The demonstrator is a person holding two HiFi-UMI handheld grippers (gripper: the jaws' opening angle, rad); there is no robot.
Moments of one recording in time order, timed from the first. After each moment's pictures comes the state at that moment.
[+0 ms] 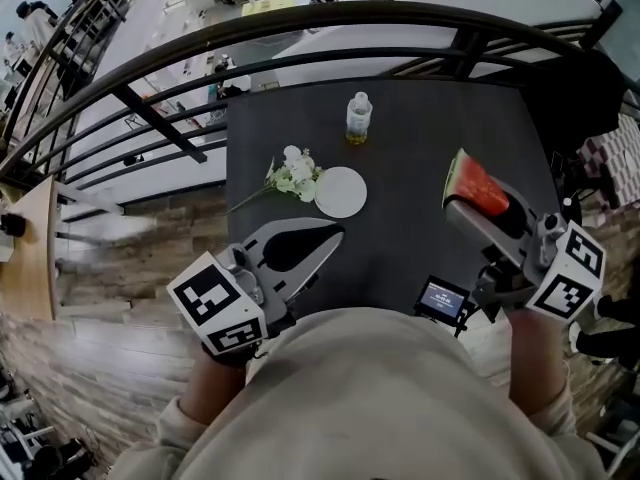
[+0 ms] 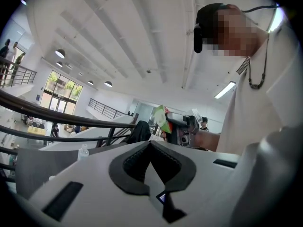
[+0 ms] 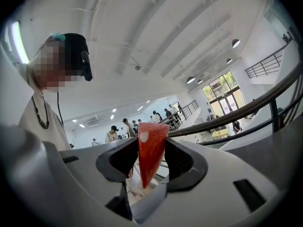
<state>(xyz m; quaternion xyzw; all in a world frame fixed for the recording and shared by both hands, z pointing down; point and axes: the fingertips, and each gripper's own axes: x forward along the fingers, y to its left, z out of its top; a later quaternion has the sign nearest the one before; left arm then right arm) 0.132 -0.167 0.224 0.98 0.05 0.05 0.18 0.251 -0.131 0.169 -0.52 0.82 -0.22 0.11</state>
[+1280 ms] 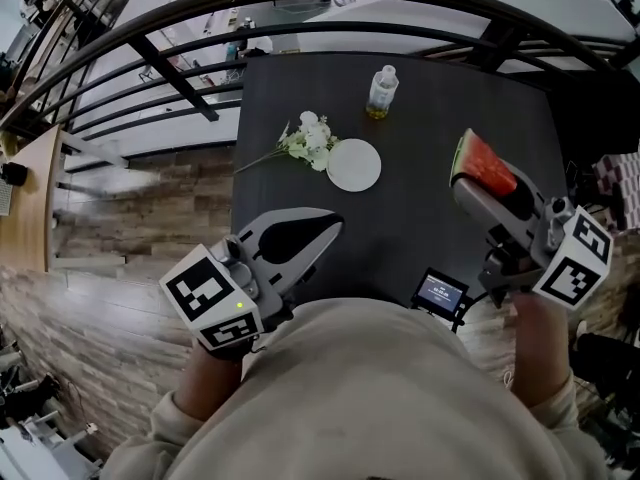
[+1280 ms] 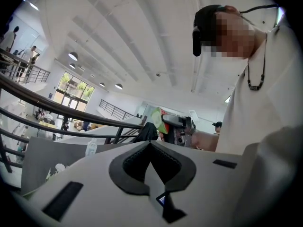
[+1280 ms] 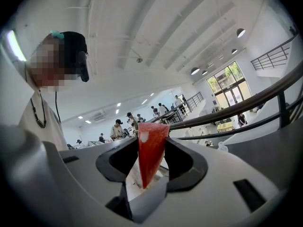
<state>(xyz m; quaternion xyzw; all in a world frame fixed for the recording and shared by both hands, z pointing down) 0.100 -0.175 0.248 0.98 -0.02 0.05 0.21 0.238 -0.166 0.201 -0.48 0.84 -0.26 0.08</state>
